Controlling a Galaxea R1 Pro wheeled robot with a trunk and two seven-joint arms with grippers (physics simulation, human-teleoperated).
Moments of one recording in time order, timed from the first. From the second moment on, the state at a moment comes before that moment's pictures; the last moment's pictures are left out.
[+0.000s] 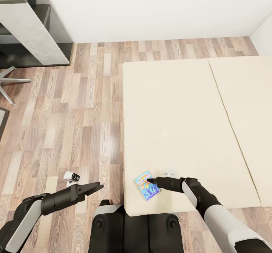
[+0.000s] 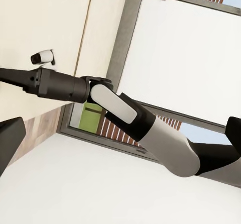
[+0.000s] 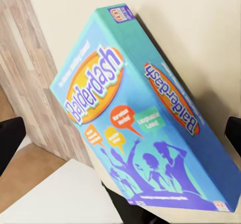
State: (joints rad) left arm -0.26 0.30 -0.01 -1.40 0.84 0.96 -1.04; right arm -0.74 -0.04 0.16 -0.52 -0.34 0.49 0.59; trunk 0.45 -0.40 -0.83
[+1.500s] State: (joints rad) left arm -0.26 0.31 0.00 -1.40 0.84 0.96 -1.05; right arm -0.74 0.00 0.17 -0.52 -0.35 0.57 0.60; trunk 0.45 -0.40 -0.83
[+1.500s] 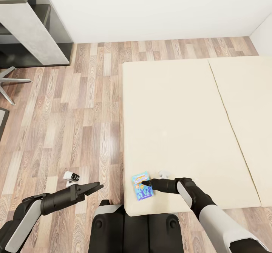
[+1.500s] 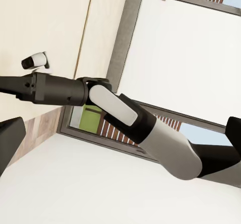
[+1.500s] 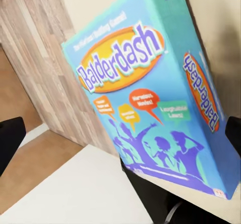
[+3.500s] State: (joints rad) left arm -0.26 0.31 -0.01 -1.40 0.84 0.95 -1.04; right arm -0.74 0.08 0.17 -0.53 -0.33 0.57 0.58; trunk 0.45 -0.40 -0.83
